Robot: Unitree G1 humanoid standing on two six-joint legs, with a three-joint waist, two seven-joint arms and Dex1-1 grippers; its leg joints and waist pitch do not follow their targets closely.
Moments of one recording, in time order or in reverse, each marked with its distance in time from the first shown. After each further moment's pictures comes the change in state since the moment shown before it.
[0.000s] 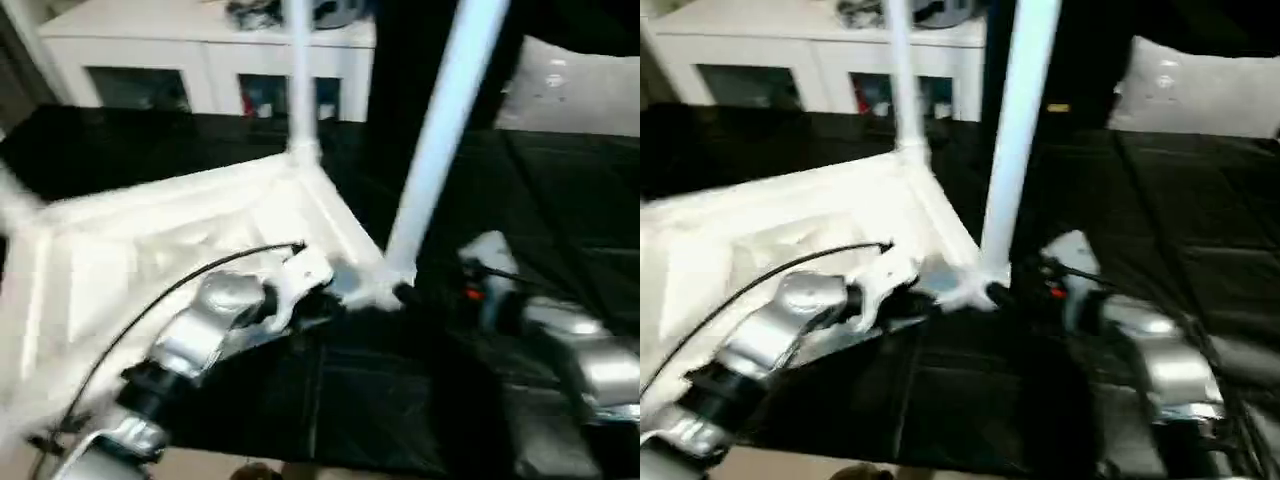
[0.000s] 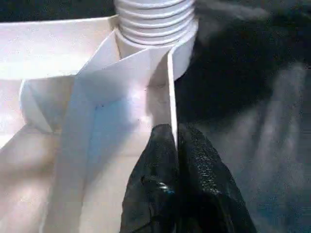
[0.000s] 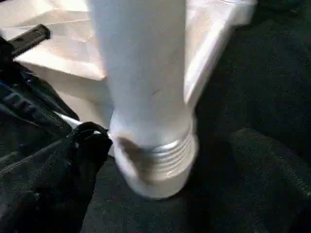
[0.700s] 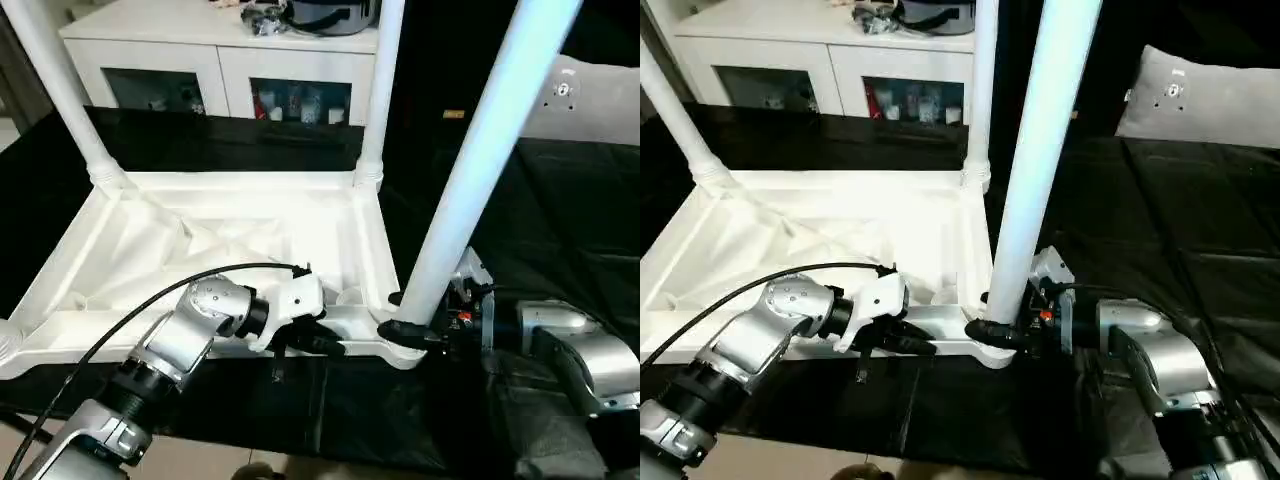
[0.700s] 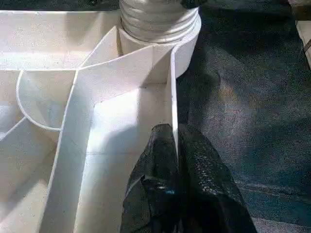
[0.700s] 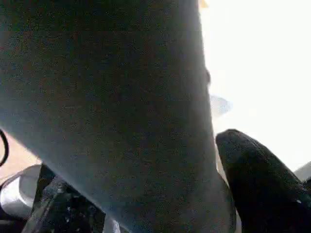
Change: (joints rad) left arm -0.004 0.065 -0.062 0.023 -0.031 -0.108 -0.223; right arm -0.058 -0.040 0.118 0.097 0.075 0.043 0.292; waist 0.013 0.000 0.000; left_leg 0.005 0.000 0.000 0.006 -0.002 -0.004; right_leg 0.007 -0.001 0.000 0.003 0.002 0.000
